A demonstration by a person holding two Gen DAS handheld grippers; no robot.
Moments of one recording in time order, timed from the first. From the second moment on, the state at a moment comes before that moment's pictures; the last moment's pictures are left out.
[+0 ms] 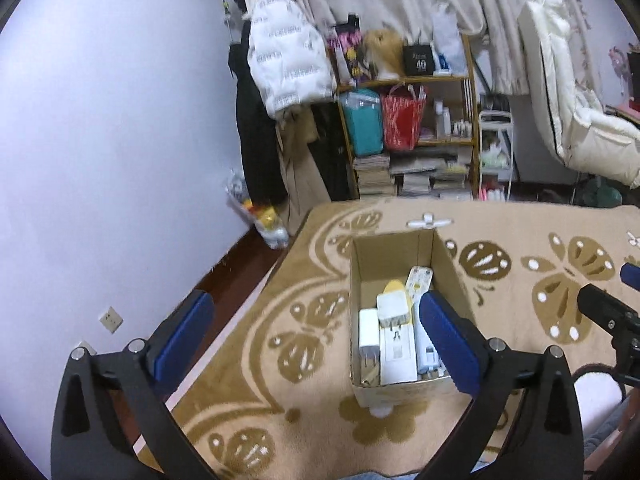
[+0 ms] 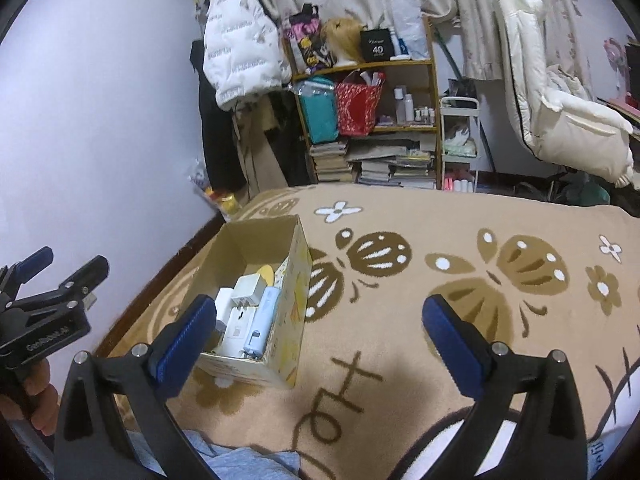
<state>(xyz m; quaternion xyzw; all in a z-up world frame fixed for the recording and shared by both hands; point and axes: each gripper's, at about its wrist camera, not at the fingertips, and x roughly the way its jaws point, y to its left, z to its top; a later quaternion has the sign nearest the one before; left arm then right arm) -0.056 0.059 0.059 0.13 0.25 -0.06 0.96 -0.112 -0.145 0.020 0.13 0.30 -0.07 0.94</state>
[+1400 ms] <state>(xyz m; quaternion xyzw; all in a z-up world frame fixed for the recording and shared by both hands) -0.052 0.029 0.021 0.18 0.28 -0.09 0.94 -0.115 -0.148 -0.012 0.14 0.28 -0.08 0.95</state>
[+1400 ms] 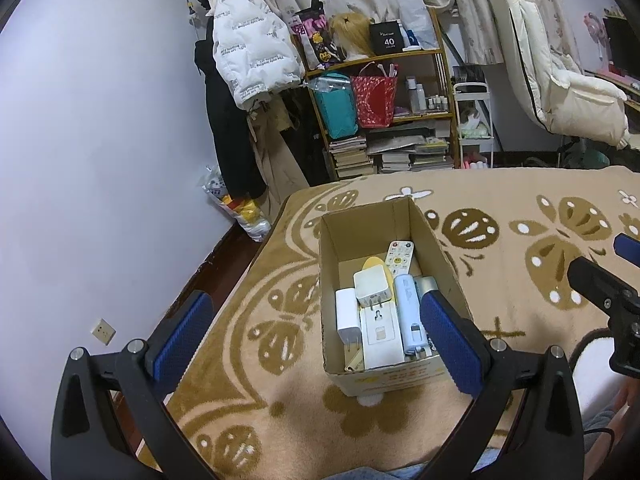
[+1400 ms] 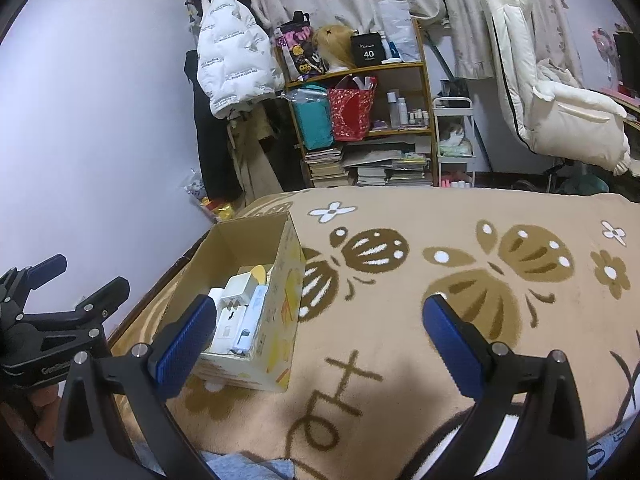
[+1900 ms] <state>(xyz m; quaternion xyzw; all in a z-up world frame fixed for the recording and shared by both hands) -0.052 0.025 0.015 0.19 0.28 -0.08 0.94 -0.113 -0.149 -0.014 0.13 0.28 -0.08 0.95</state>
